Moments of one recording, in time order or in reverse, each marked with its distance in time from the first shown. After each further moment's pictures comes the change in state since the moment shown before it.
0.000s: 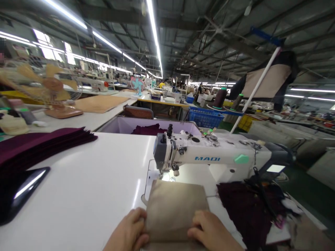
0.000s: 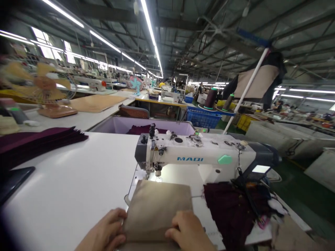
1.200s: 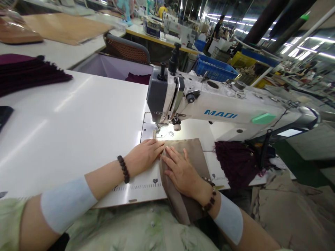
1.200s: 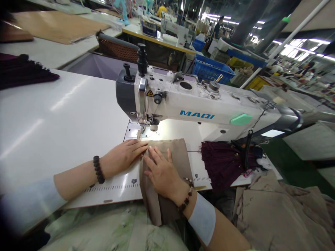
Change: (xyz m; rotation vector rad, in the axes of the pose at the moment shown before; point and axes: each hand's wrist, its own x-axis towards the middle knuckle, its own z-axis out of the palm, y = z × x) left_hand 0.077 -0.011 0.018 0.296 -0.060 0.378; right_hand 0.020 -0.020 0.032 -0.232 0.190 -0.492
